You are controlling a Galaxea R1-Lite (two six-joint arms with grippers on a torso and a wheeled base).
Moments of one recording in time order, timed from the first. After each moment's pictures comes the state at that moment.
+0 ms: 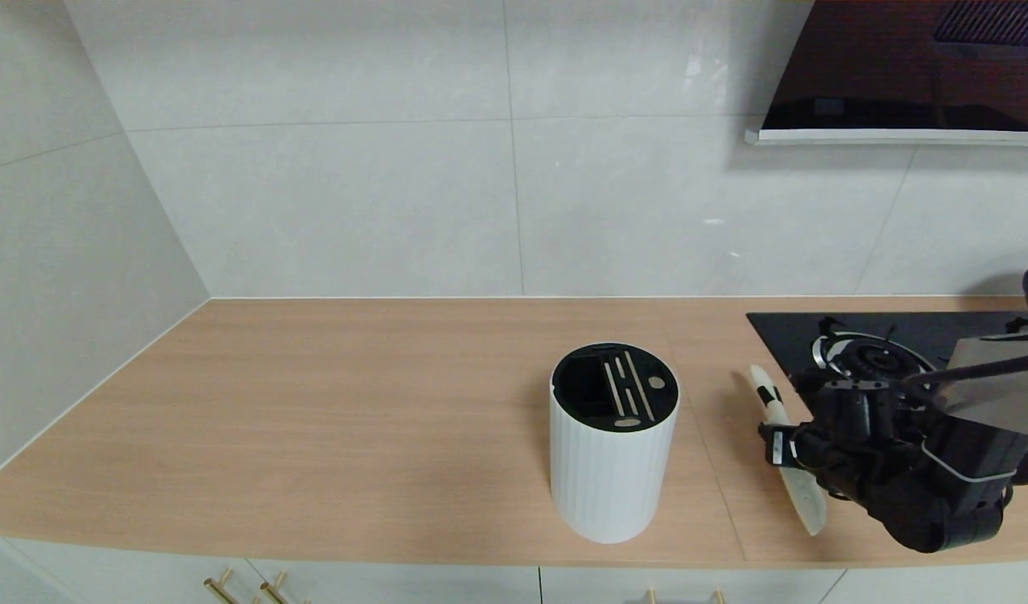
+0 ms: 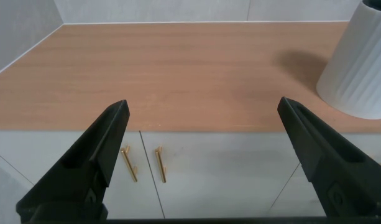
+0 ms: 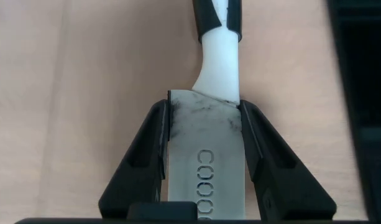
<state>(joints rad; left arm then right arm) 0.00 0.00 0.00 0.00 0.00 0.00 0.13 2.27 -0.64 -1.14 -0.16 0.13</state>
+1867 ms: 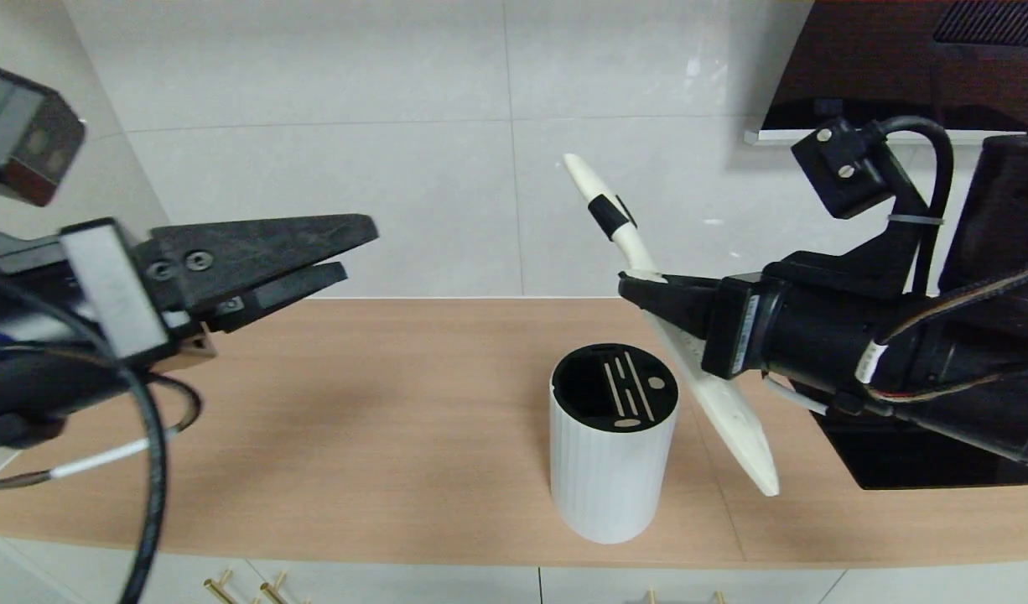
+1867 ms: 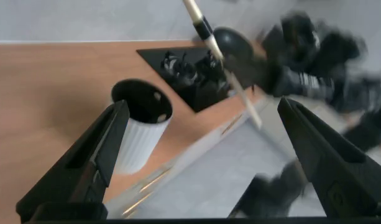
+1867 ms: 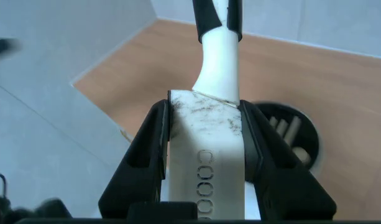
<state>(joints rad) -0.44 1.22 -0.78 -0.49 -0.40 -0.59 0.80 1.52 -0.93 -0.56 -0.06 0.25</state>
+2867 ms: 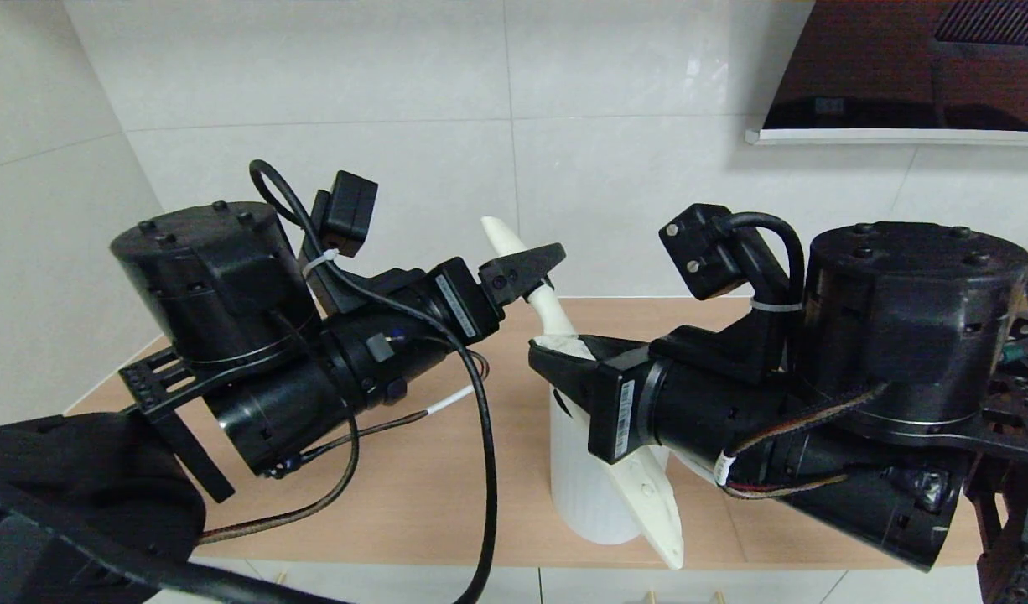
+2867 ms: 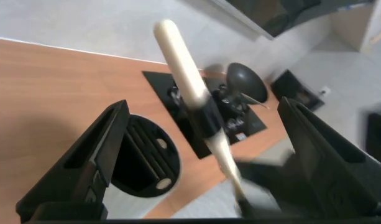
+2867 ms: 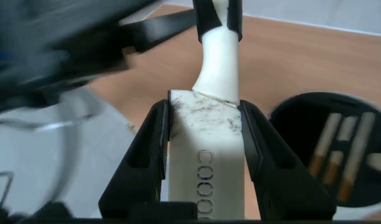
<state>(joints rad) -0.65 1.66 -0.80 -0.92 -0.07 -0.64 0.98 1.65 -0.94 -0.63 -0.19 0.26</state>
